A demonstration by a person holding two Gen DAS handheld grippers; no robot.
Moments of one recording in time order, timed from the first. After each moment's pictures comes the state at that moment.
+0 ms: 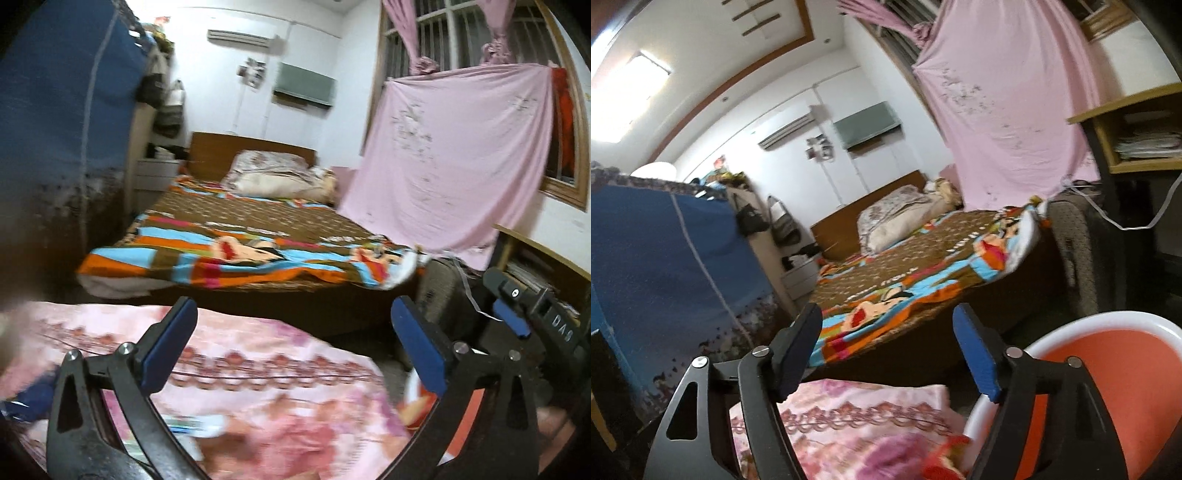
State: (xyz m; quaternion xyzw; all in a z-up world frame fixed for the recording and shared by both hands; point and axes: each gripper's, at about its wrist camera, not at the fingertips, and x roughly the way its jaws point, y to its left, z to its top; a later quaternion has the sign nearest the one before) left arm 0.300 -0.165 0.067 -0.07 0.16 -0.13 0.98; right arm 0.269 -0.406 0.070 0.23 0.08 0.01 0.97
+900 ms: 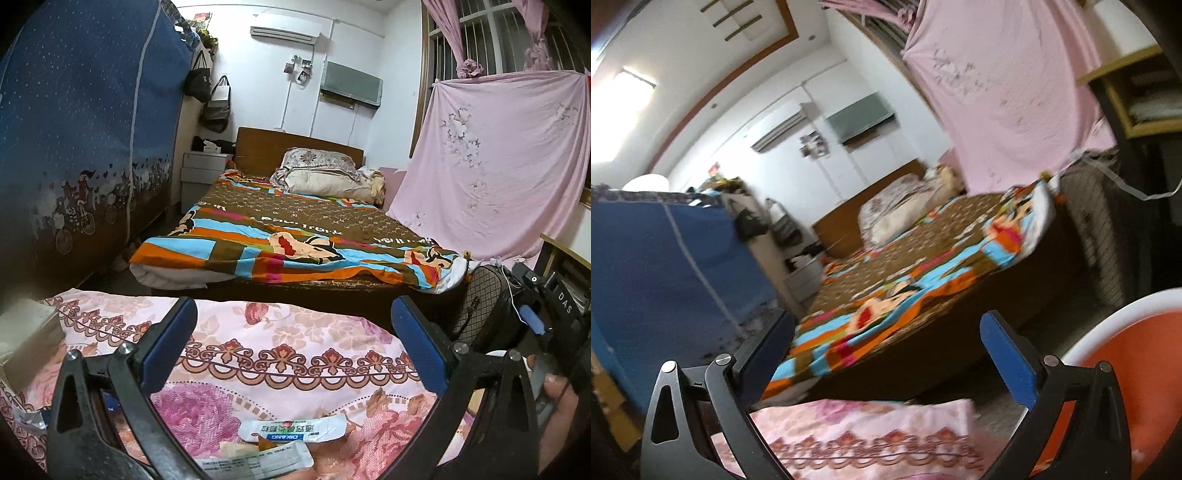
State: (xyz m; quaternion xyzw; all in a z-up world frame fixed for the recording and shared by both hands) left arm 0.314 -0.110 0.050 -0.08 0.18 -0.05 0.98; right arm 0.324 -0.411 0.050 0.27 0.08 0.00 0.96
